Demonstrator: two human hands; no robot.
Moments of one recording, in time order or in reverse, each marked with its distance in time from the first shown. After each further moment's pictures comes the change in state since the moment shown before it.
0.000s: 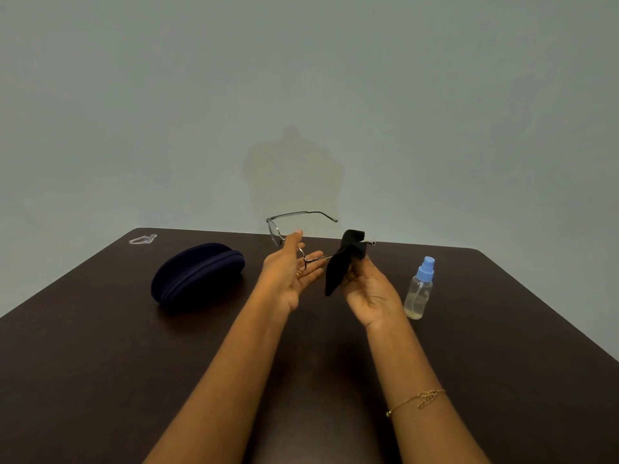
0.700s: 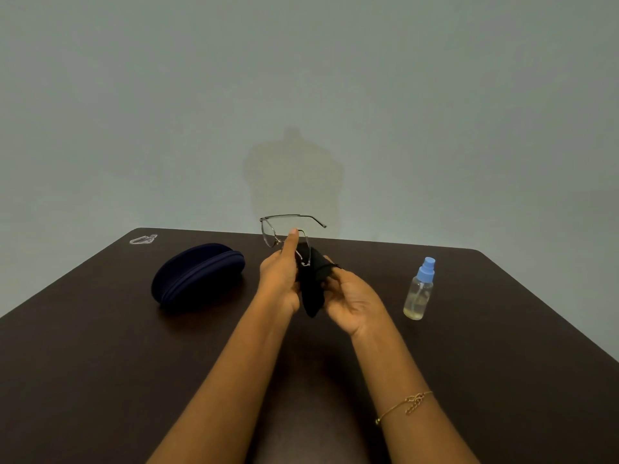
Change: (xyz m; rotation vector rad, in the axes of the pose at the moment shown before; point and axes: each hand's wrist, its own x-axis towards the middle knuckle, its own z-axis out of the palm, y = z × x) left_hand 0.002 -0.003 -0.001 0.019 0.185 0.041; right_hand -0.012 0.018 0.017 -0.251 -0.022 0.170
